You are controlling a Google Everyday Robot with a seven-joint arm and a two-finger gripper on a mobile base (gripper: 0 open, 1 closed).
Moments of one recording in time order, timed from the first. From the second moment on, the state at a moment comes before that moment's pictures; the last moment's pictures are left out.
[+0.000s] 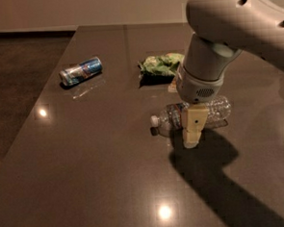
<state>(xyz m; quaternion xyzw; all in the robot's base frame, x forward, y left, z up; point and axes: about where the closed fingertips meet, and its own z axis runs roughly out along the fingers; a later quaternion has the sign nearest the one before) 0.488 -0.104 0.852 -0.73 0.68 0.02 0.10</state>
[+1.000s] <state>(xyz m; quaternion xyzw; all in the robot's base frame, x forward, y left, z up) 0.492 -0.102 0.860 -0.72 0.69 0.02 0.08</state>
